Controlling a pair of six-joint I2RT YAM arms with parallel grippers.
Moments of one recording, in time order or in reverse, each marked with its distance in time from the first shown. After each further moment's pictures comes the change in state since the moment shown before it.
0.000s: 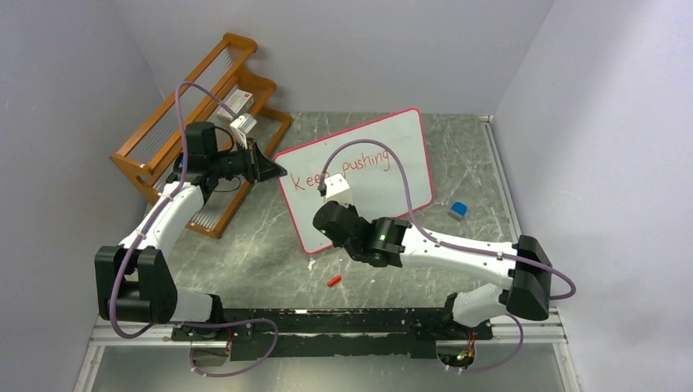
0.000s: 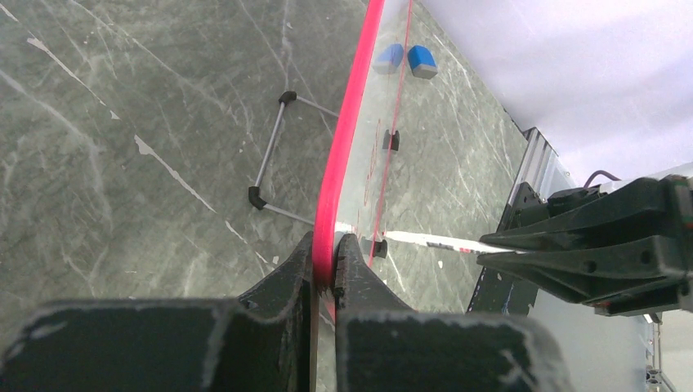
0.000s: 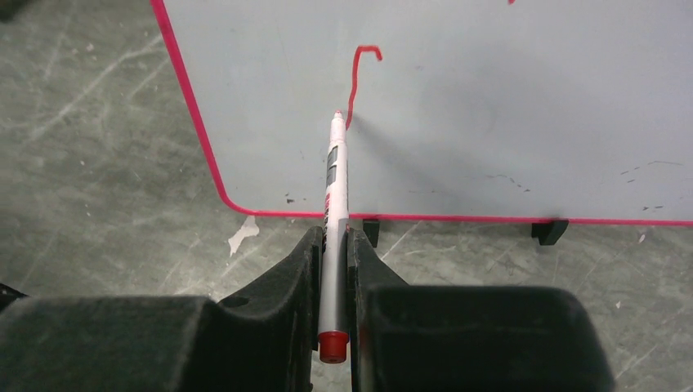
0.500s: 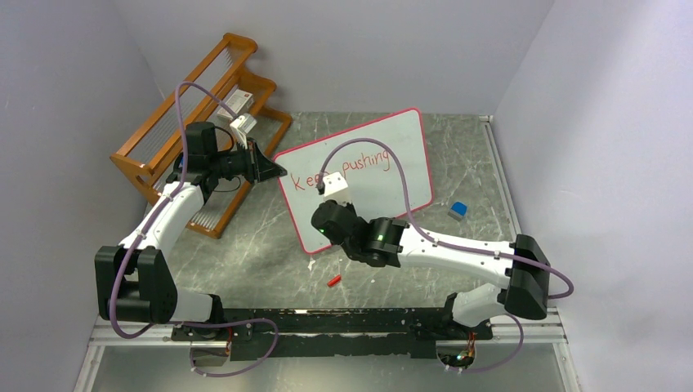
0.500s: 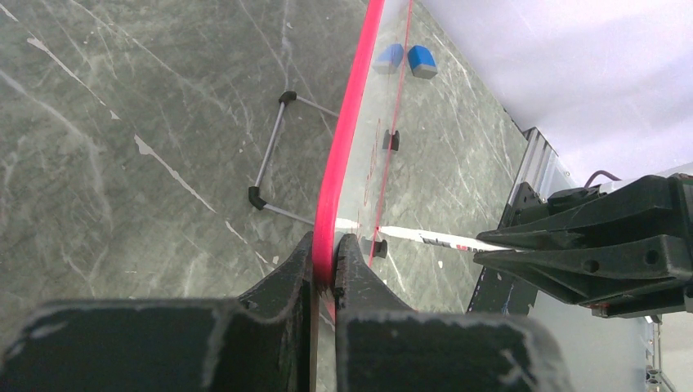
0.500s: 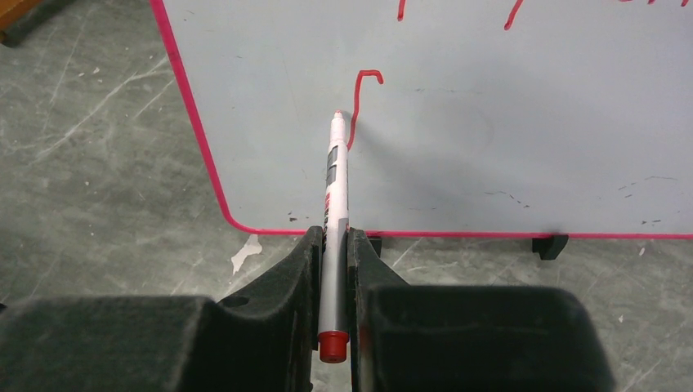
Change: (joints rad) left arm 0.000 0.000 0.000 0.000 0.000 0.000; right arm 0.001 -0.006 -0.001 0.053 0.038 -0.015
